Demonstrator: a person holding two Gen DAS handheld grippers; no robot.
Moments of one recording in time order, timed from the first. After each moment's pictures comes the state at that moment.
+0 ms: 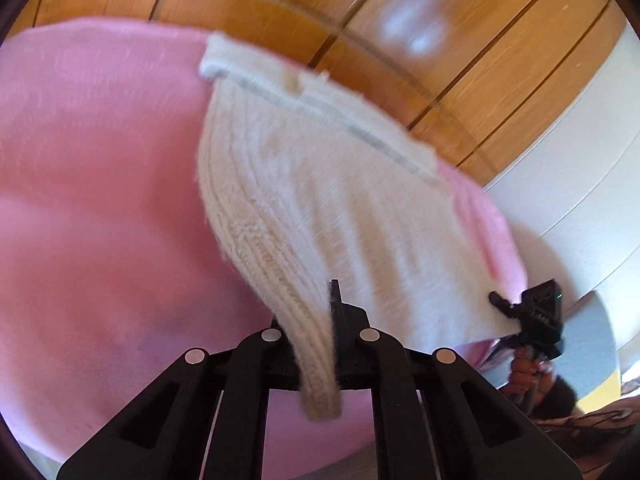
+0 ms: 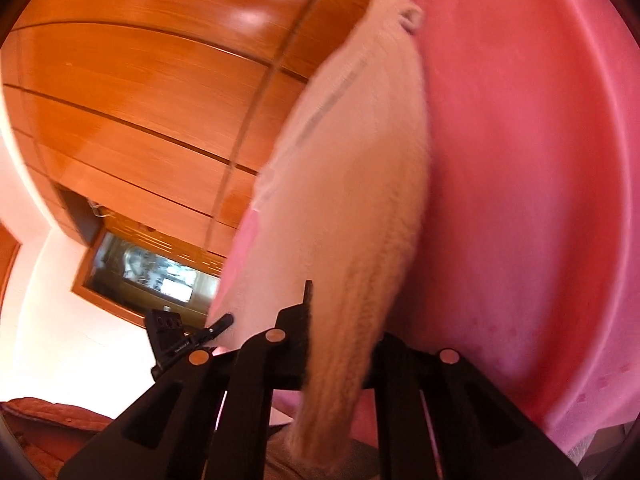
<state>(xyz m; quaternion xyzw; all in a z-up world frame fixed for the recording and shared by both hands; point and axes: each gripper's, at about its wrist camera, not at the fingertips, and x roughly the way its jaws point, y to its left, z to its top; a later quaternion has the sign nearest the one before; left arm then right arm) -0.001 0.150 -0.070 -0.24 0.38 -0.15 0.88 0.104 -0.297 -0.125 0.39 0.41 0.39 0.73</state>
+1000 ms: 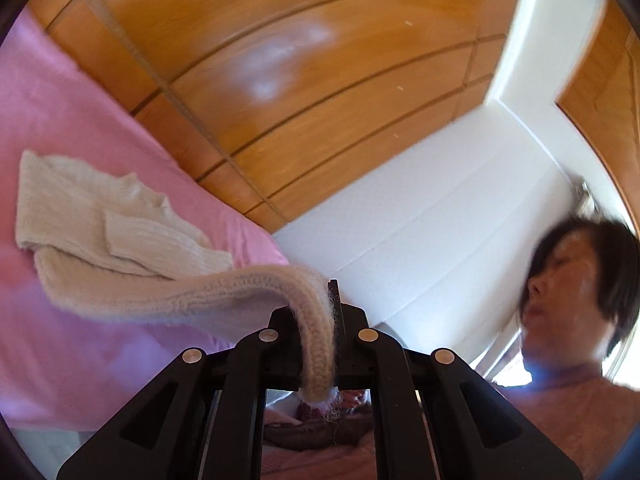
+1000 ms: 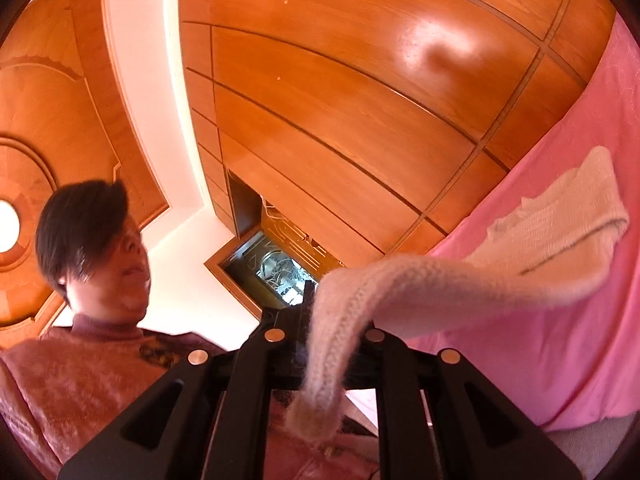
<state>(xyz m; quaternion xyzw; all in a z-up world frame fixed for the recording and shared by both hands) -0.067 0.176 0.048 -0.42 0.22 -0.42 0.77 -0.007 -0.366 -0.008 0.41 0.18 0.59 0.67</state>
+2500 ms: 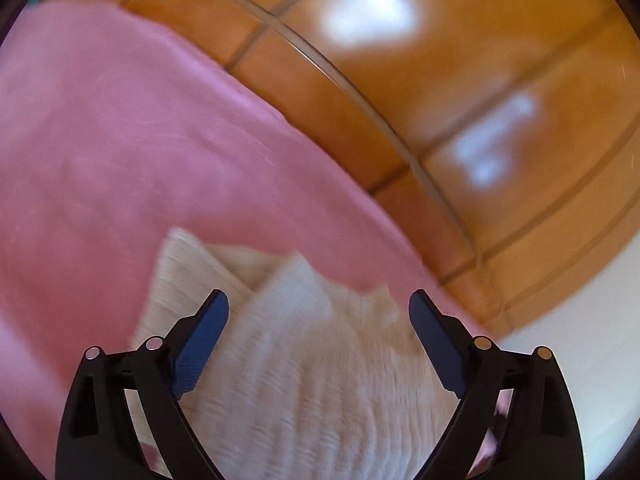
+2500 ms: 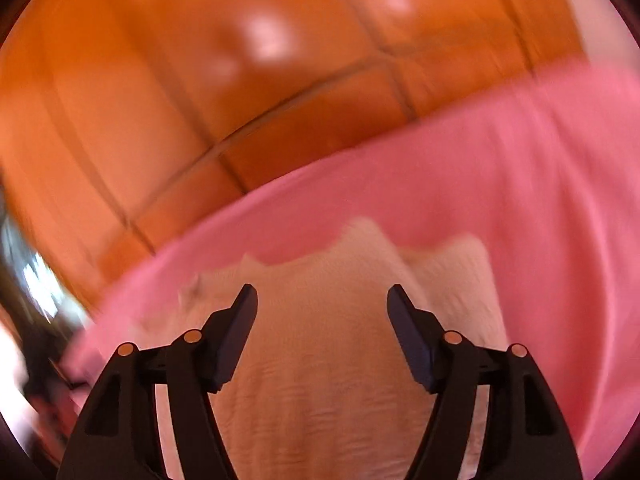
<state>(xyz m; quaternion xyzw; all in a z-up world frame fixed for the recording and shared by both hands) 0.108 0.185 -0.047 -0.37 0.29 0.00 0.88 0.206 -0.252 -0.044 0.13 0.31 0.19 0.92</state>
